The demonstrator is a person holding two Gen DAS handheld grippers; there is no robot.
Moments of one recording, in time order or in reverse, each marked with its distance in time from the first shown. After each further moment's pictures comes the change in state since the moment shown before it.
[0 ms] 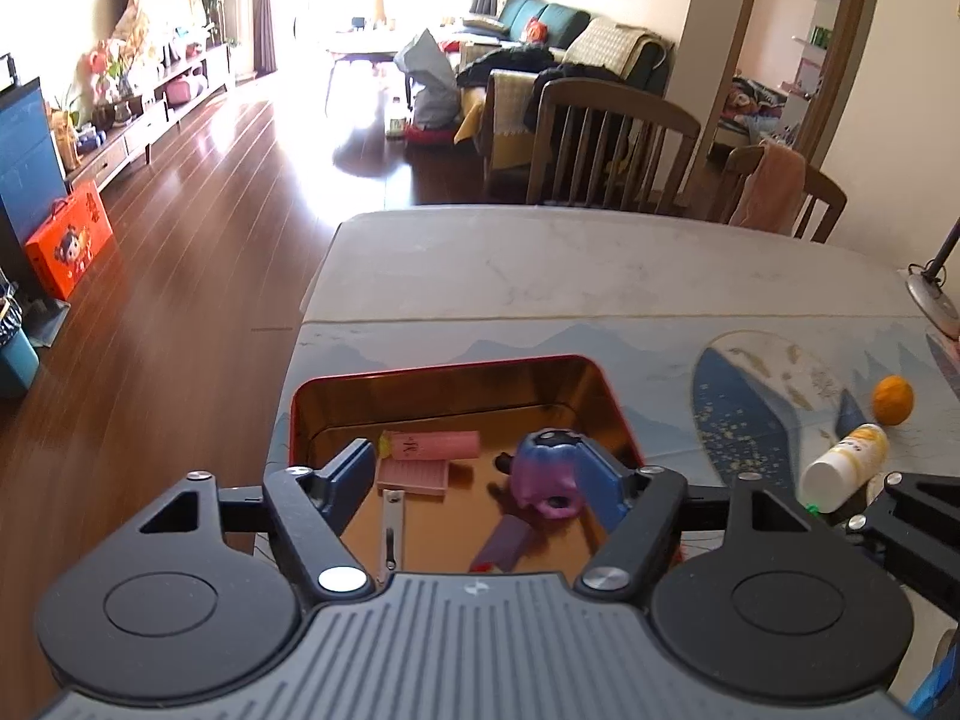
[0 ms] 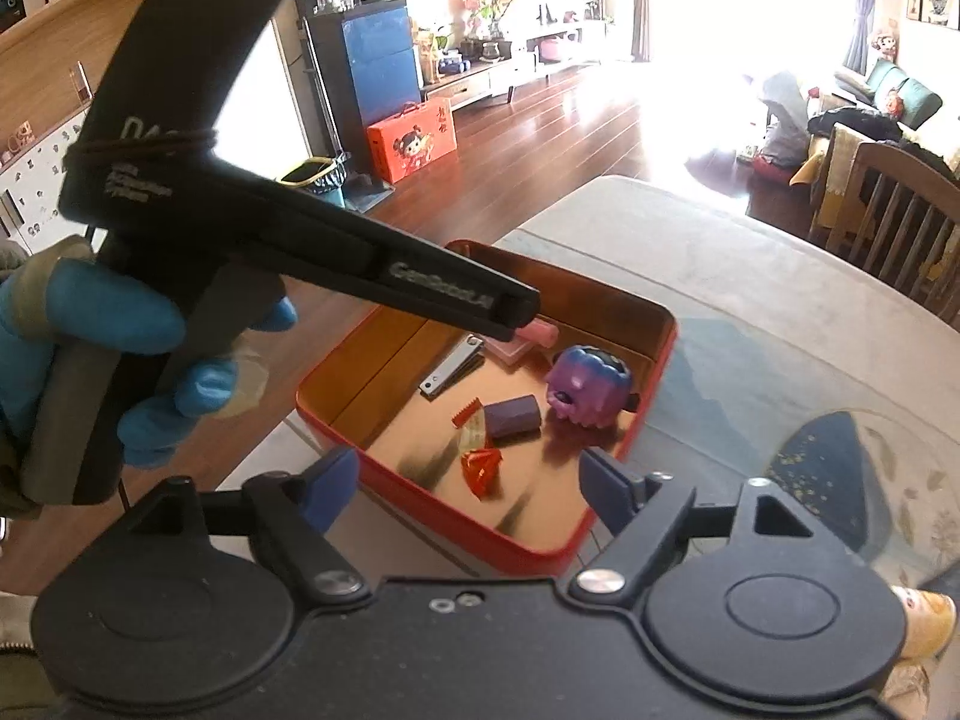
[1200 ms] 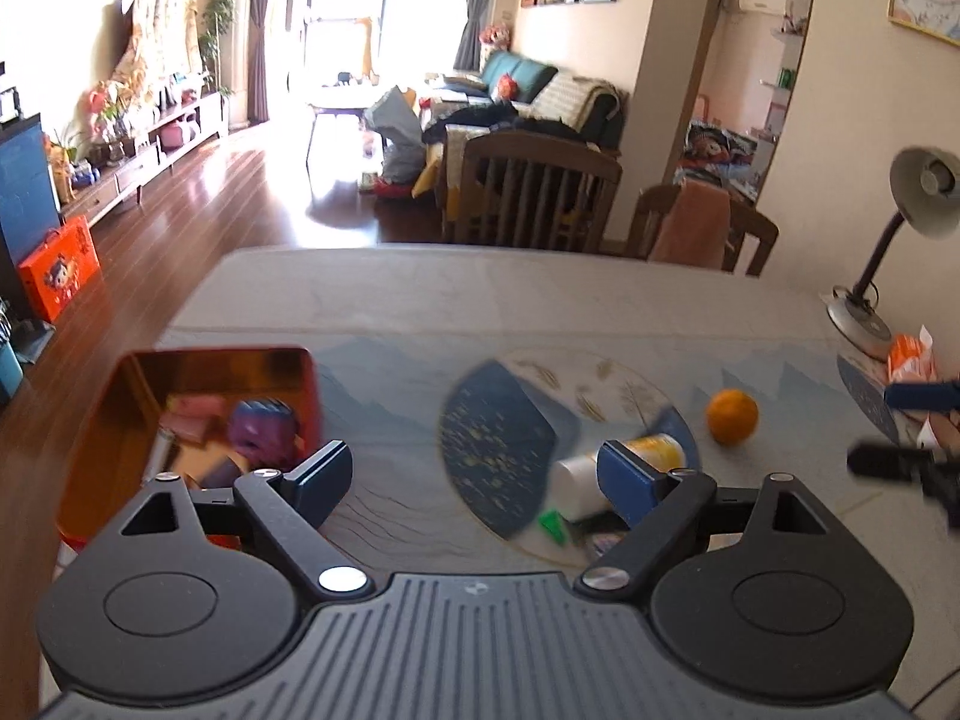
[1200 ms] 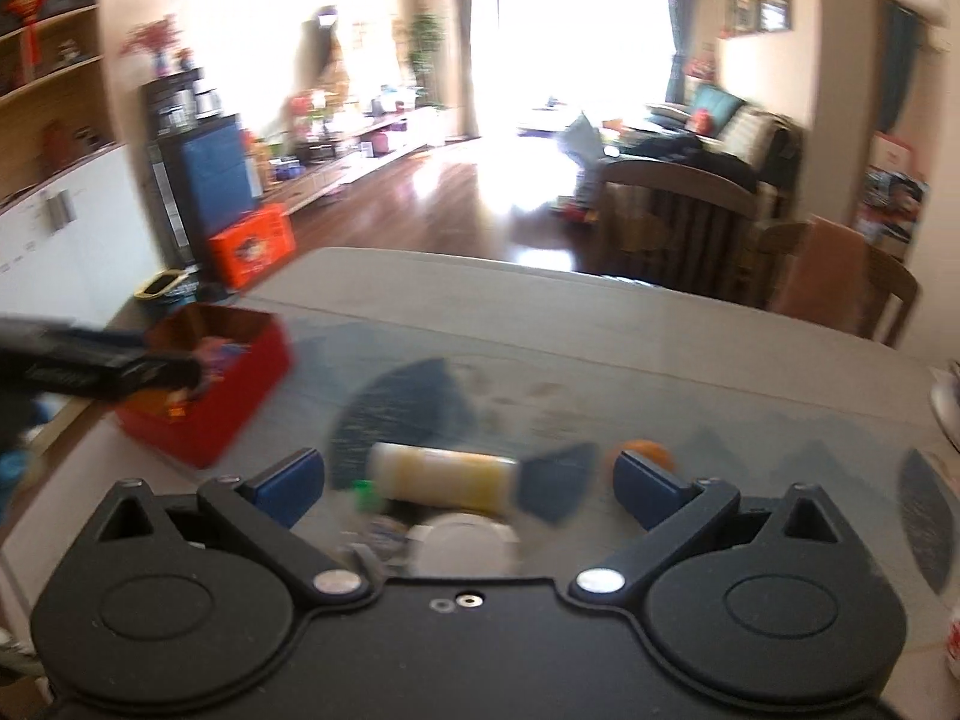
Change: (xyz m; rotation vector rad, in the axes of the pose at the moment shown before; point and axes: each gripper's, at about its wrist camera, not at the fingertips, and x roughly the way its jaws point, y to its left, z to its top) left arm -0.055 -0.201 -0.046 -0.021 -0.106 -0.012; right arm -0.174 -0.209 -0.127 0.185 -0.200 -0.259
